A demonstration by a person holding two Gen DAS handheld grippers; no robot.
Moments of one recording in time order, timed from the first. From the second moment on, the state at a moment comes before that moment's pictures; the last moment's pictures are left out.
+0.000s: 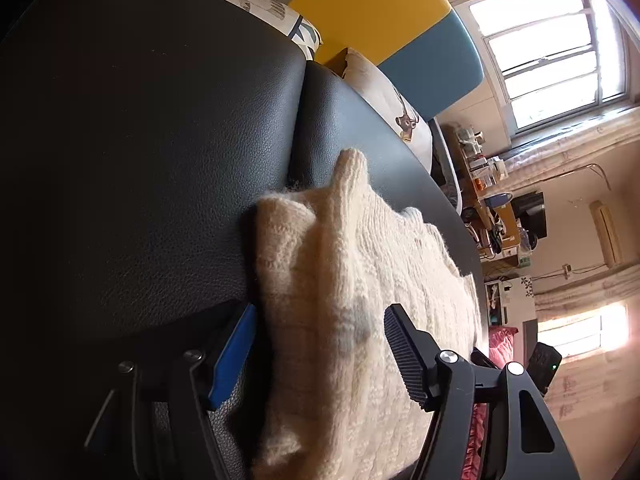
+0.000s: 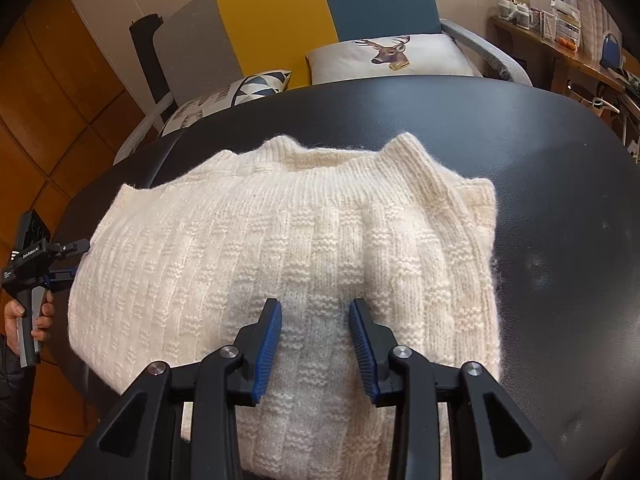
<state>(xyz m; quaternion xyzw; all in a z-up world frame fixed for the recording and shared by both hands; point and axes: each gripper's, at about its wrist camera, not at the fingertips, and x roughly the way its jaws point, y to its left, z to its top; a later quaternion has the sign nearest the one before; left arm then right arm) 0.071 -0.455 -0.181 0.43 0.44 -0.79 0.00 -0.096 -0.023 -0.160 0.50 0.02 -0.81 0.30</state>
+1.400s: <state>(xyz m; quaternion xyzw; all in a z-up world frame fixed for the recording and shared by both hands) 0.078 -0.405 -0.103 0.34 0.50 -0.79 -0.04 -0.103 0.015 -0.172 0.50 0.08 -0.80 0.33</state>
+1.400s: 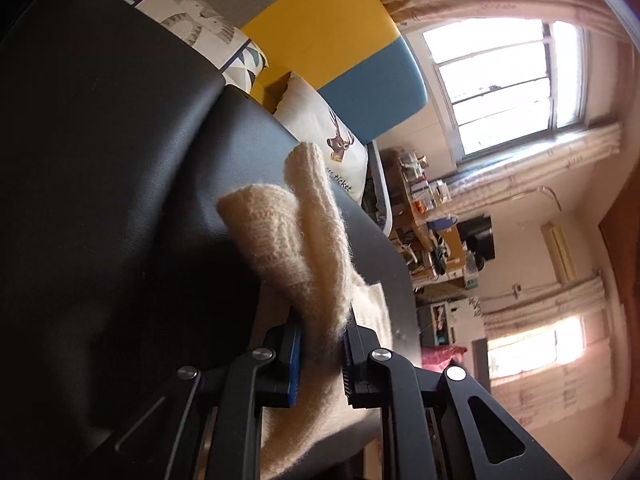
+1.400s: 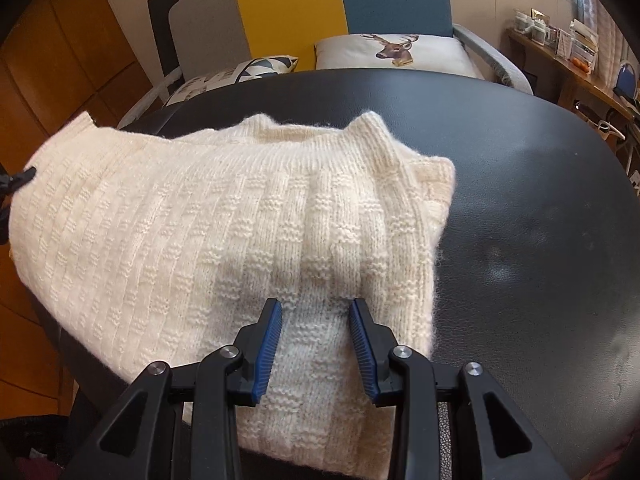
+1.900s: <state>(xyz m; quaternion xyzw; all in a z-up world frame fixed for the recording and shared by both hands) 0.037 -0.327 -0.041 0.29 0.56 -0.77 -0.05 -0.107 0.015 -0.182 0.49 0.06 -0.79 0.37</state>
